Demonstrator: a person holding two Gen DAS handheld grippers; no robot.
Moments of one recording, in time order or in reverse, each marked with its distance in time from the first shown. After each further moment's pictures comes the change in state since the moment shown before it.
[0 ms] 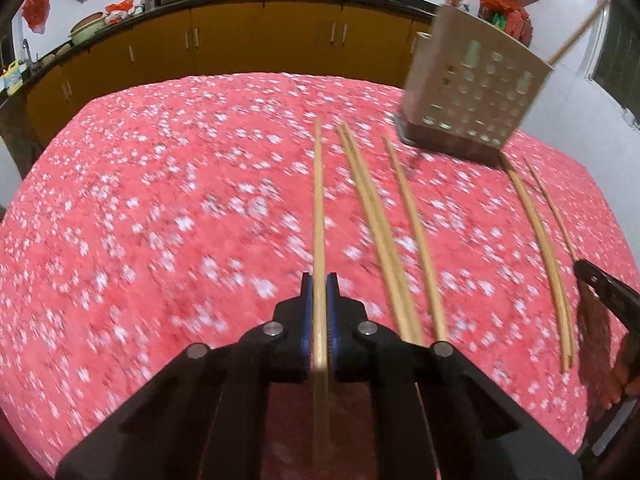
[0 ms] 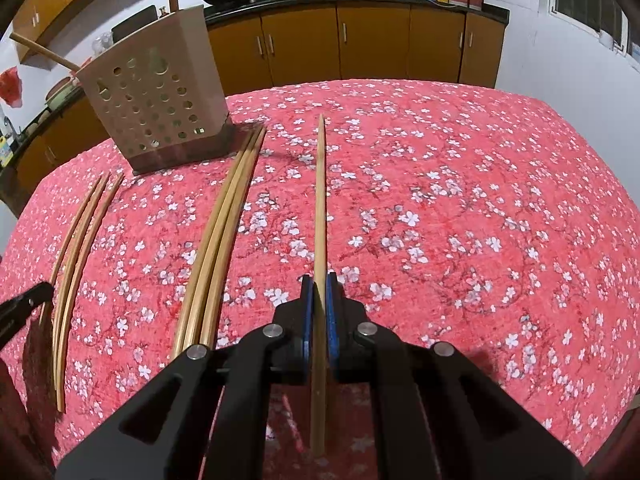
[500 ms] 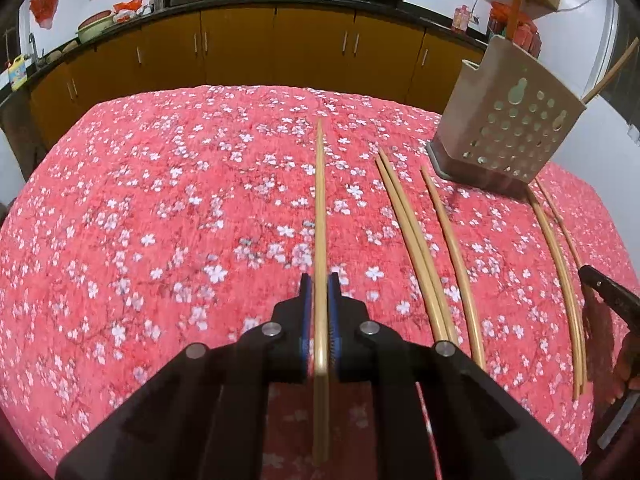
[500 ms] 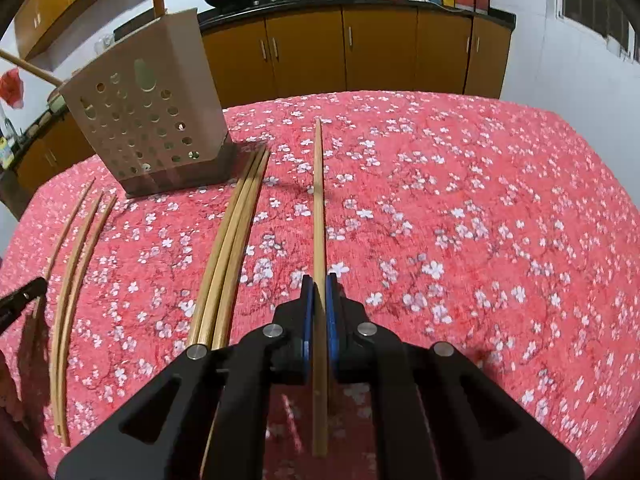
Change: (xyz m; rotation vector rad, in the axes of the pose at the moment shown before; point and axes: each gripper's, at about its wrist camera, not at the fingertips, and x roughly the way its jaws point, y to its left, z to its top) left arm 0.008 0.027 0.022 -0.033 -0.025 -0.014; right arm 0.019 0.002 0.020 0.011 -0.012 0.021
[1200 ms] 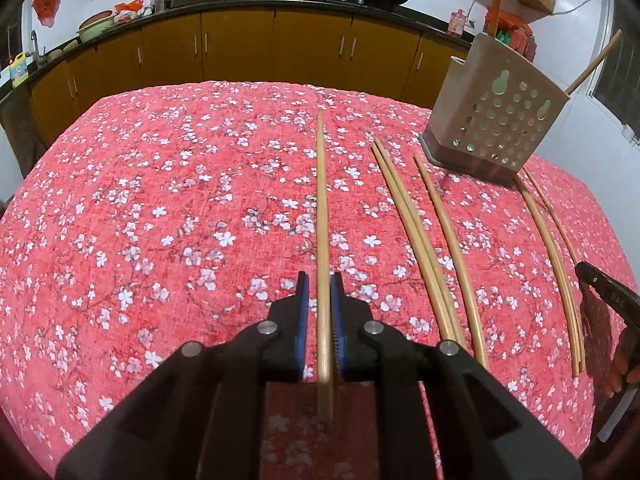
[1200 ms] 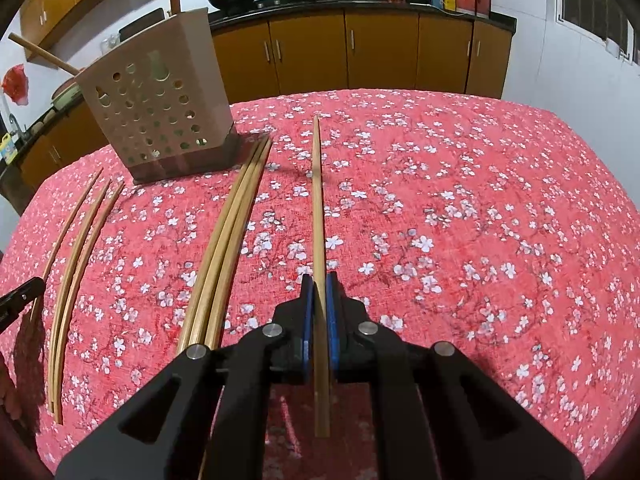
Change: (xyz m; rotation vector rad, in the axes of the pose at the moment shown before) left arm -0.012 -0.002 -0.018 -0.002 -0.013 -0.009; right arm -0.010 -0.001 -0.014 -0.021 -0.019 -0.002
